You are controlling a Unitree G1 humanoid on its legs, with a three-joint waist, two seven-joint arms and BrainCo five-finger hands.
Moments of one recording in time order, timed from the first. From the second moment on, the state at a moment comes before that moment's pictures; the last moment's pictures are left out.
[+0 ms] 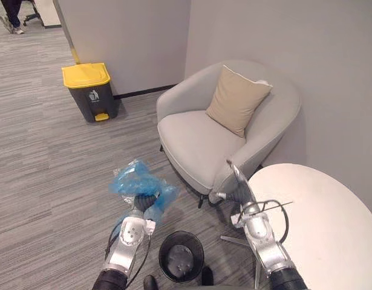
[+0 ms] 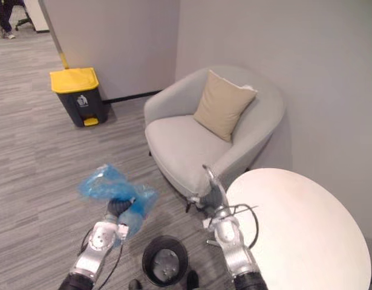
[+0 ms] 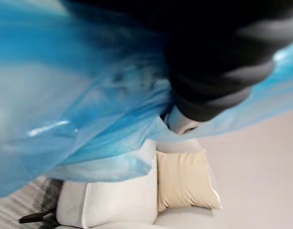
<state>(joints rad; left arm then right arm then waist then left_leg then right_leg) 0.02 0.16 -0.11 0.41 0.13 -0.19 0.17 0.00 -0.11 0.12 0.36 -0.25 -0.17 -0.13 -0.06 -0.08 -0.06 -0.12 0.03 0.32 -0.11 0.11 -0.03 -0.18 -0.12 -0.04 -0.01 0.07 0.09</state>
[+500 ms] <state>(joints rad) 0.09 0.11 0.02 0.77 0.06 -0.15 0.11 0.00 -0.07 0.07 0.81 -0.04 -0.12 0.00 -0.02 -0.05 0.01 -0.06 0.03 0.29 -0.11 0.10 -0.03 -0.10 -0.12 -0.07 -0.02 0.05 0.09</state>
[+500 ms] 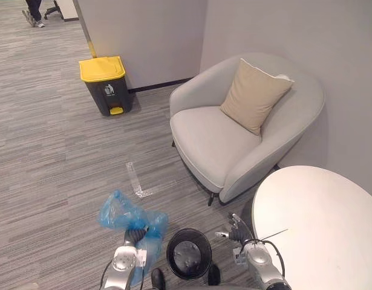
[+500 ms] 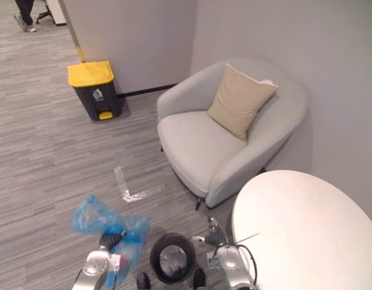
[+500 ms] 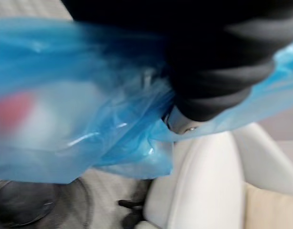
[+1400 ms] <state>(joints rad) 0.05 0.01 0.03 0.78 0.00 -0.12 0.11 -0.09 -0.03 0.03 0.80 -0.11 -0.08 -0.12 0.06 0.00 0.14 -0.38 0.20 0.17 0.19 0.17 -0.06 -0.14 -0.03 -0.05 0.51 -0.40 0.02</state>
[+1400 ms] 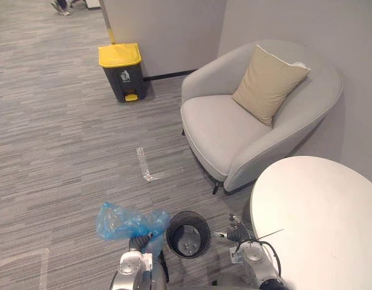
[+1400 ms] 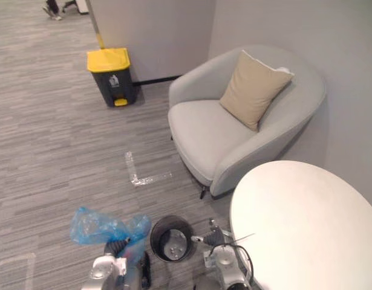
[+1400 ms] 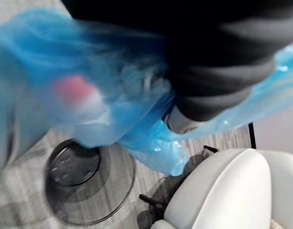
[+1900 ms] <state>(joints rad) 0.02 0.07 -0.08 0.87 0.04 -0.11 0.10 -0.04 -0.03 -0.10 0.93 -0.11 -0.07 -0.15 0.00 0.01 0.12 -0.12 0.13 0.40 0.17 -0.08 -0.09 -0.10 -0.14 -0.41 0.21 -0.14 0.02</state>
